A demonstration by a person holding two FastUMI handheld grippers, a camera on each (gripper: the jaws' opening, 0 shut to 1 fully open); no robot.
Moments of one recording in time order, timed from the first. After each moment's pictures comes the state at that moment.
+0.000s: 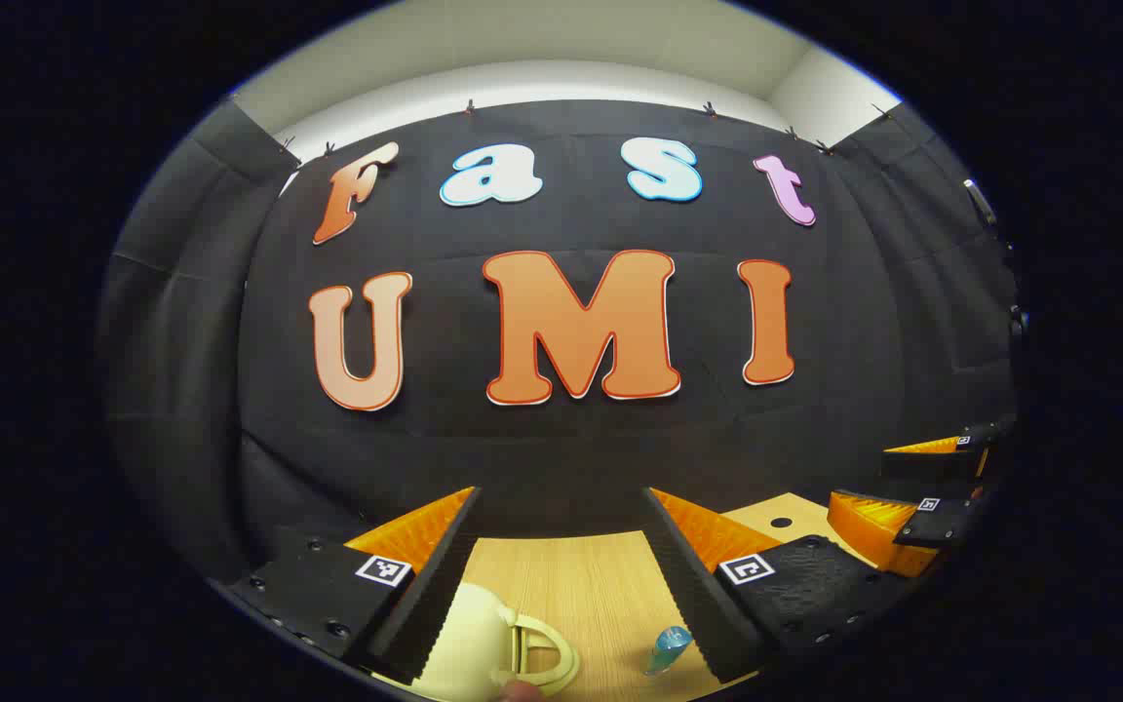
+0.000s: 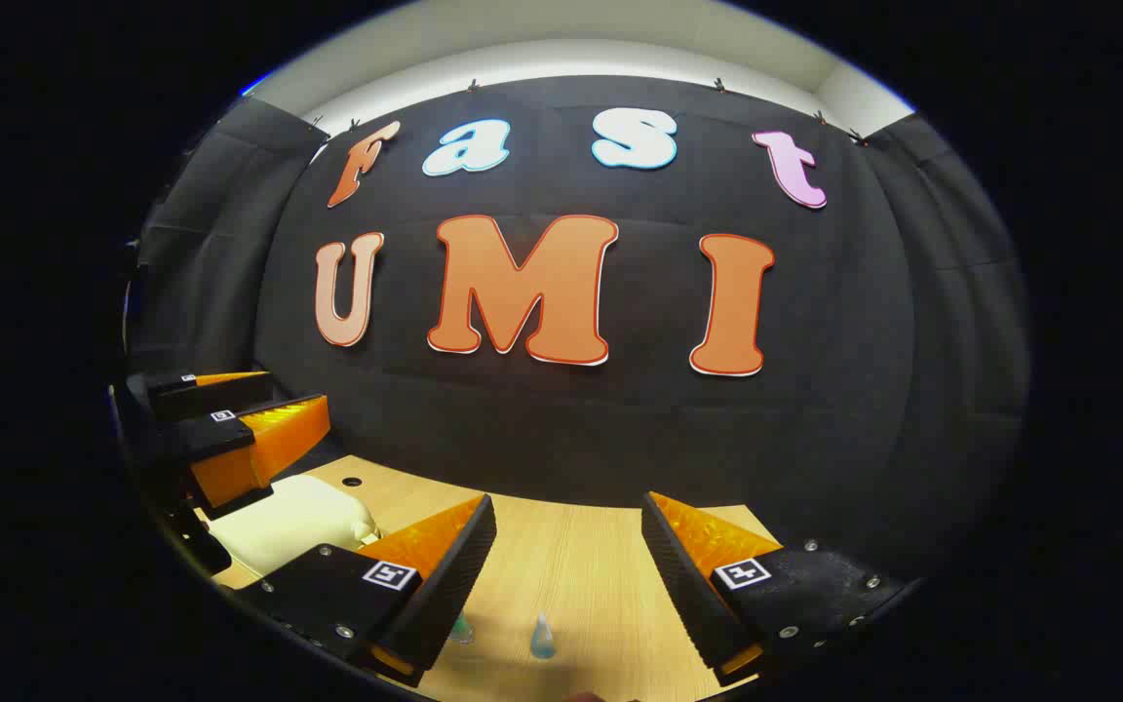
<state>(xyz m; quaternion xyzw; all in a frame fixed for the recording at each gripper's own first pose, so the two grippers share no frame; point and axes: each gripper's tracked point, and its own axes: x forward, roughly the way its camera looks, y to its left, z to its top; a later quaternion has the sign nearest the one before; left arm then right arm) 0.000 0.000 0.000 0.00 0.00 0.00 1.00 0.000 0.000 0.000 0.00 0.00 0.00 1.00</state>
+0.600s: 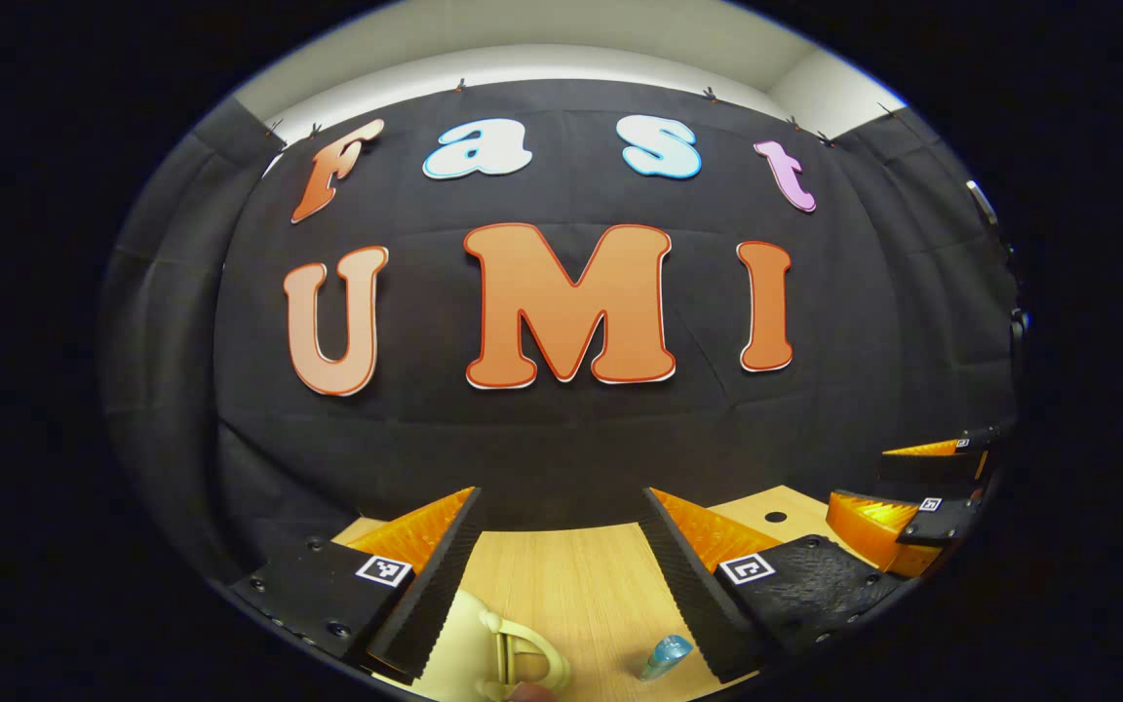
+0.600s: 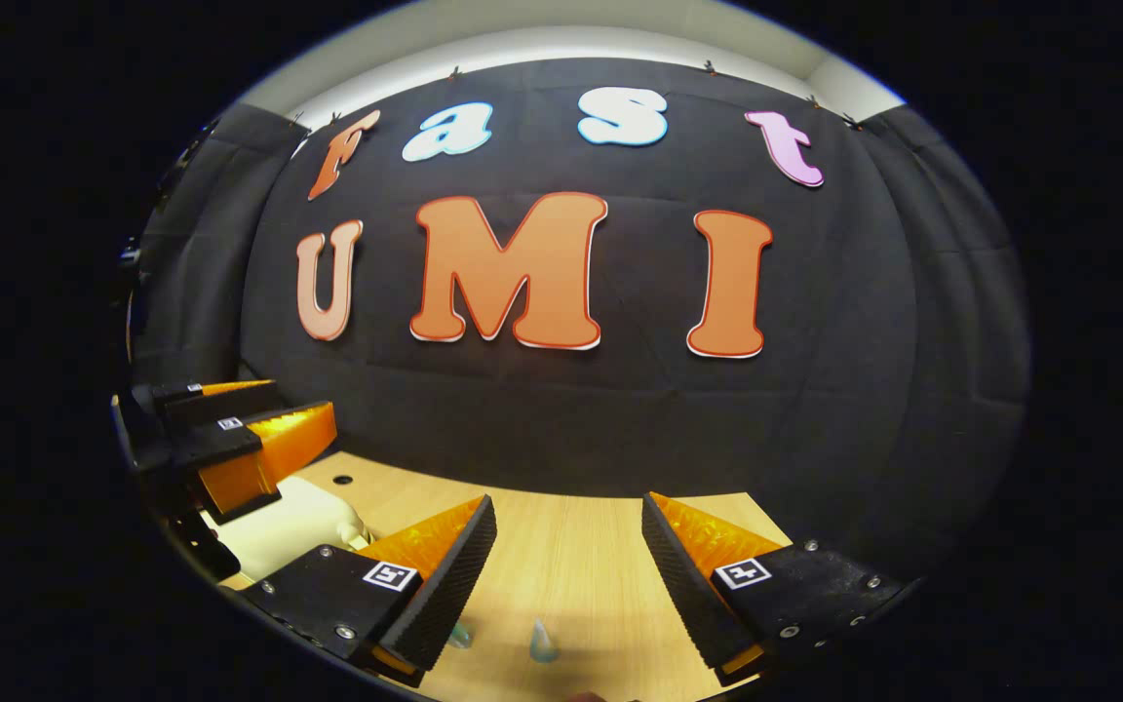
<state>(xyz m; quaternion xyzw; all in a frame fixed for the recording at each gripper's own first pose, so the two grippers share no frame) 0.042 -0.011 -0.019 -0.01 0.03 -0.03 1.00 0.029 -0.010 -0.016 -0.01 0.04 -0.01 1.00</state>
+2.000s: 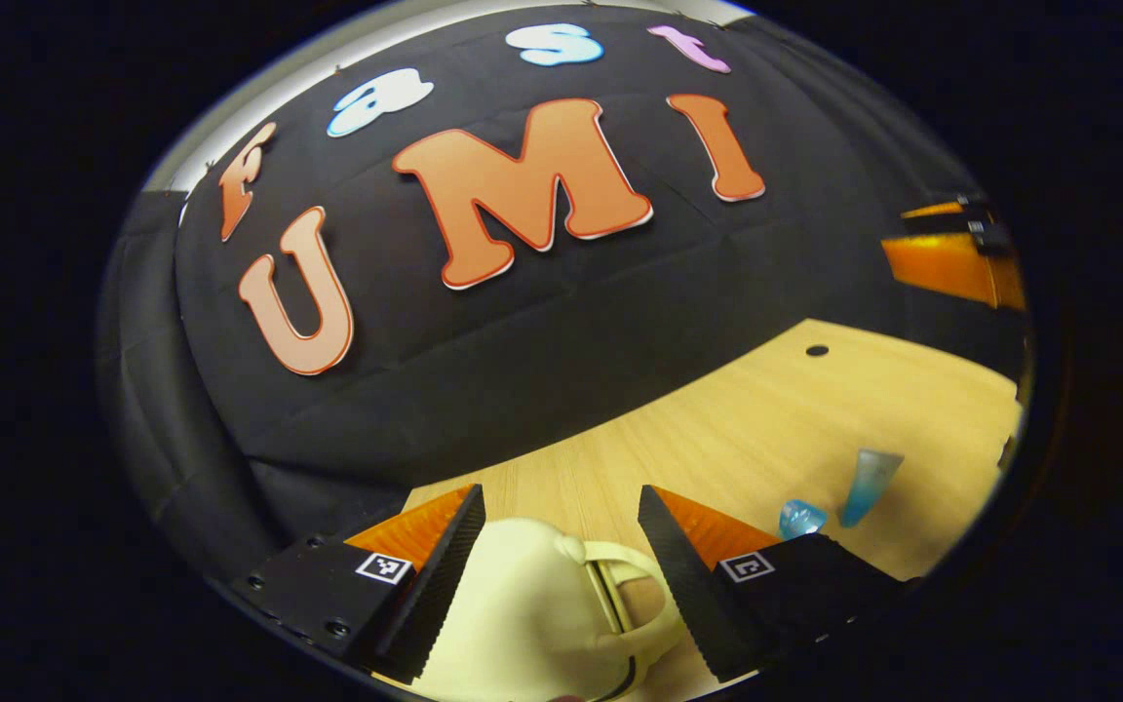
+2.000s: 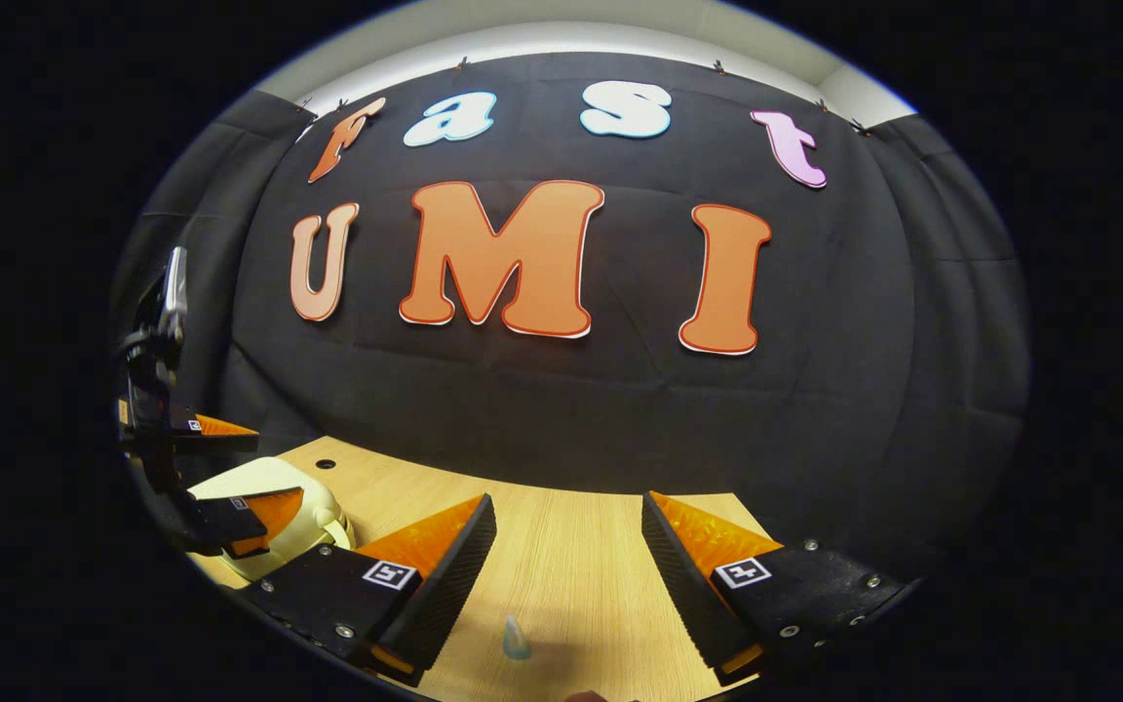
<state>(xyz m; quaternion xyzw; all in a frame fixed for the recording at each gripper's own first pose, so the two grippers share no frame) 0.037 0.027 -0.152 0.20 0.18 -0.03 0.96 0.030 -0.027 -0.021 -0.01 0.04 -0.02 1.00</state>
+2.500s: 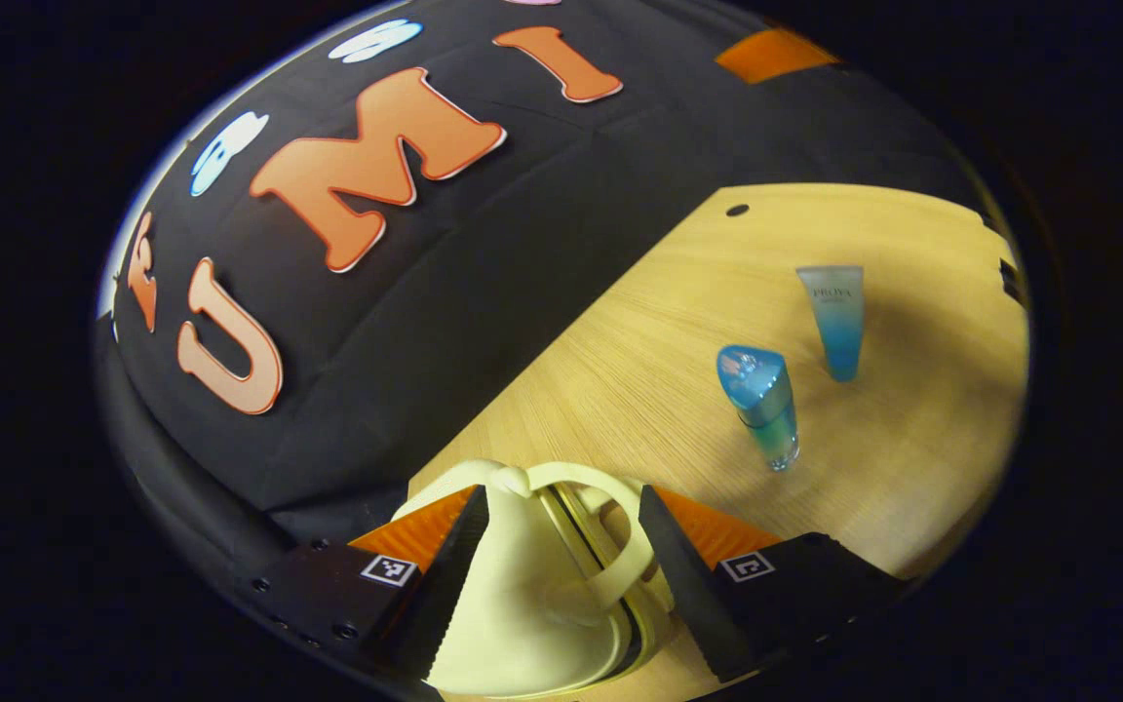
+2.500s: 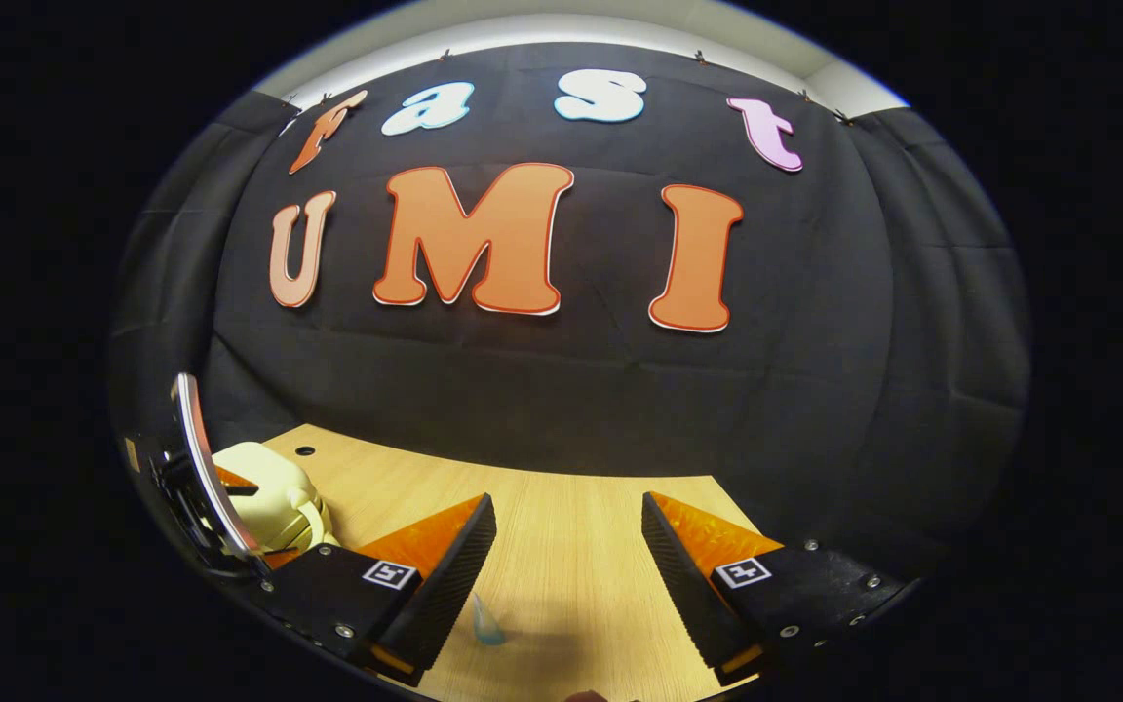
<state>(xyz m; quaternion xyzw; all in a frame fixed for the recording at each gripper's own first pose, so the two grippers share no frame) 0.005 -0.005 -0.242 0.35 0.27 -0.10 0.89 0.020 -0.060 -0.043 -0.01 0.06 -0.05 1.00</state>
